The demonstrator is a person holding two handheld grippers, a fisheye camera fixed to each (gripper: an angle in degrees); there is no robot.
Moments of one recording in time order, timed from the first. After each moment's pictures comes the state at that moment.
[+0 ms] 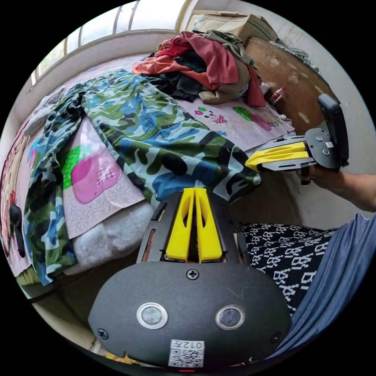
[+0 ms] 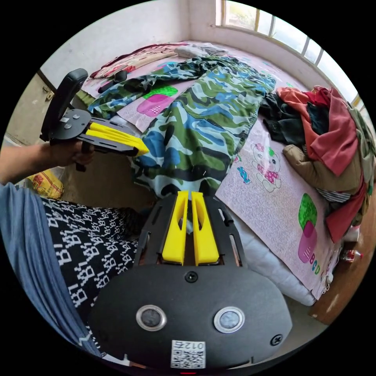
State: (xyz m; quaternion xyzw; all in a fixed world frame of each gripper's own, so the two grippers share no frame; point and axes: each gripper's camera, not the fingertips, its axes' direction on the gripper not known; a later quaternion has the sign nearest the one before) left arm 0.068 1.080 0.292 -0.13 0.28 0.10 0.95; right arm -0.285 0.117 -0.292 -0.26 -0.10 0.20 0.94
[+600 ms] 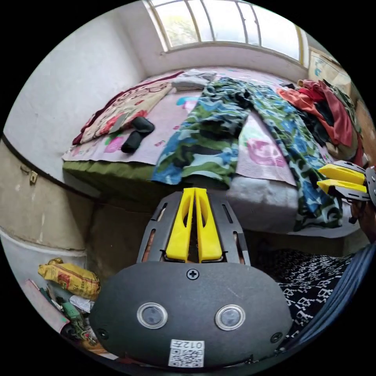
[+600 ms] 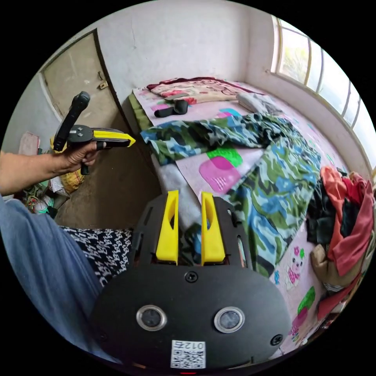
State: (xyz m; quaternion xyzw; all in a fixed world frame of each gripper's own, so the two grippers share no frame) left arm -0.186 1.168 0.198 -0.13 -0.08 -0.17 0.97; right arm -0.490 -0.070 -0.258 -0.07 -0.15 0.07 0.98
